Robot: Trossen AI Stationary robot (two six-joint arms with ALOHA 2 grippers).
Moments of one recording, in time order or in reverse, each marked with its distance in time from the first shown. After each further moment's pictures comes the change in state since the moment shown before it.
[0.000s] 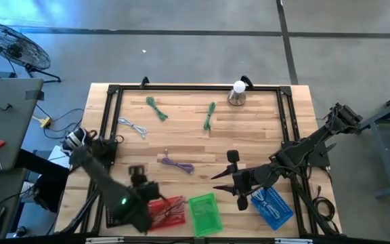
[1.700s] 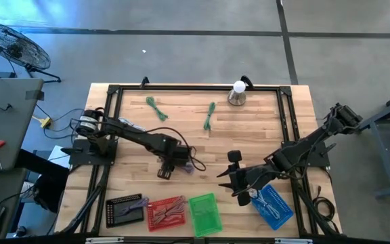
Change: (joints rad) left arm 0.673 -0.014 -0.568 0.917 0.440 1.045; right arm -0.022 0.000 -0.076 -0.189 -0.040 0.138
